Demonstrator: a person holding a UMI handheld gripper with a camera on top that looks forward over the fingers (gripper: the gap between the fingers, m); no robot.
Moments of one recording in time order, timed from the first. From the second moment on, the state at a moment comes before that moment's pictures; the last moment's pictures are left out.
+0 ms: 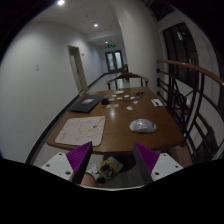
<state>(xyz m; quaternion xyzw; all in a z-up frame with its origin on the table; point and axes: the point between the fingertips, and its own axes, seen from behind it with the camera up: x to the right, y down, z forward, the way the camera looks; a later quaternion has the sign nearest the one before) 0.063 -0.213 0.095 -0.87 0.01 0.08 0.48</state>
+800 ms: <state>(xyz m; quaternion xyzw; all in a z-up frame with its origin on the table) 0.226 -0.054 -0.017 -0.89 0.03 -0.02 0.45</state>
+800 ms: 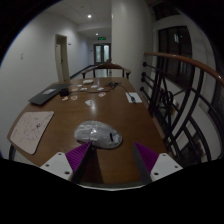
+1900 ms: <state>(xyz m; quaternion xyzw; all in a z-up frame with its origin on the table) 0.054 0.019 0.153 -0.84 0.04 0.04 0.54</state>
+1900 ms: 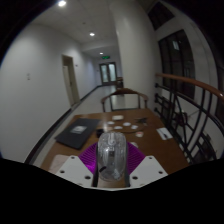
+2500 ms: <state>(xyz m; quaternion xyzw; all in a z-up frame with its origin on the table) -0.138 -0.015 -0.010 -0.91 -0.07 0.06 0.41</state>
